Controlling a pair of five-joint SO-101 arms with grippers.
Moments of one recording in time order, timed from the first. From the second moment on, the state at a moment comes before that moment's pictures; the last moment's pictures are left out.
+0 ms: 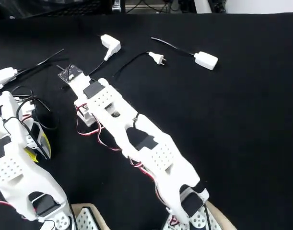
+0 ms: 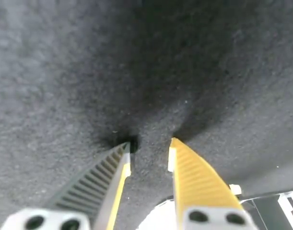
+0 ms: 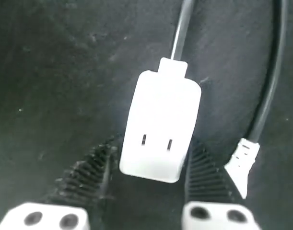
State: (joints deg) left arm -37.4 30.0 10.6 87.3 -26.2; right arm -43.2 49.7 -35.6 74.7 2.4
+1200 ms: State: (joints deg) left arm -18.3 19.6 5.8 82.2 -10.0; right arm -41.0 35.8 -42.7 100.1 2.4
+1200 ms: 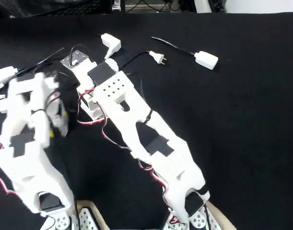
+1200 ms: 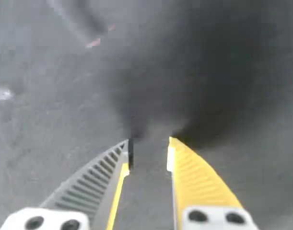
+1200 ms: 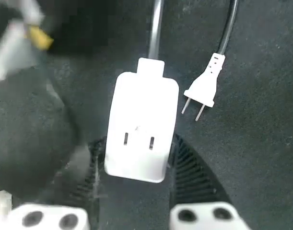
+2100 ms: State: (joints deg) left arm -12.3 -22.2 28.4 56.2 2.8; right arm -41.9 34.1 -38.0 99.6 2.4
